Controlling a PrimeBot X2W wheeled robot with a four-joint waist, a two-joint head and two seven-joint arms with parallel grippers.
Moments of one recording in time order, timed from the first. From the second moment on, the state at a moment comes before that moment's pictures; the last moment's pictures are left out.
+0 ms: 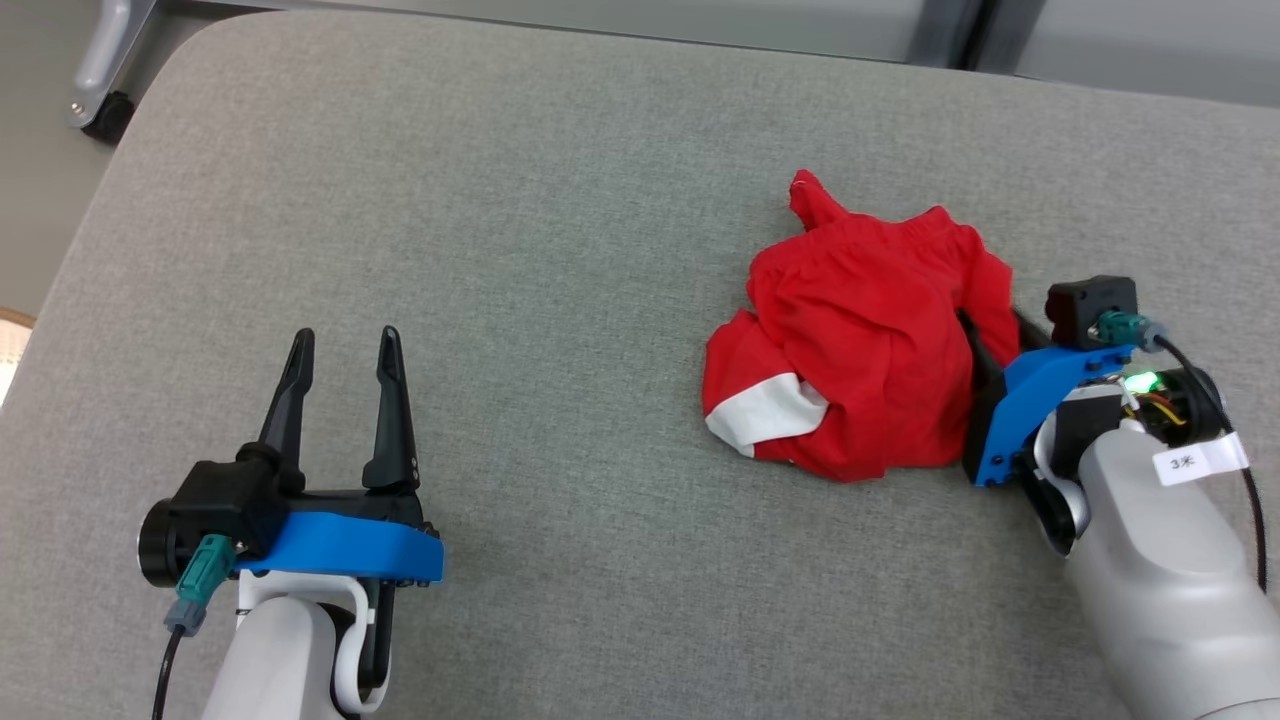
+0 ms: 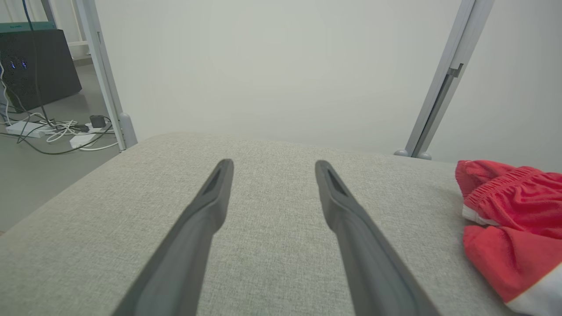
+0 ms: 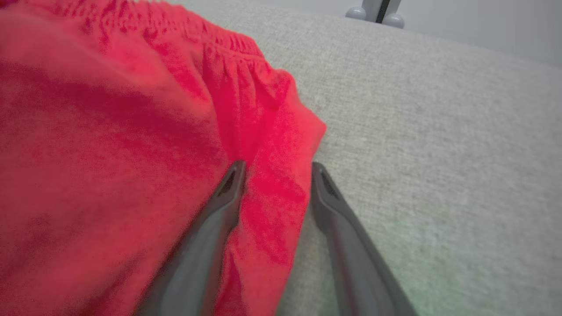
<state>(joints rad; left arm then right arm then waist) -0.24 0.08 -0.11 0.25 -0.25 -0.06 -0.26 -0.71 -0.17 0.12 0.94 0.13 0.13 -0.03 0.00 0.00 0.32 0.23</state>
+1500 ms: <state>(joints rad) -0.16 0.07 -0.03 0.25 -0.20 -0.10 -0.26 -0.19 -0.10 0.61 0.33 0.22 0.13 -0.10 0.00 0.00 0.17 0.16</state>
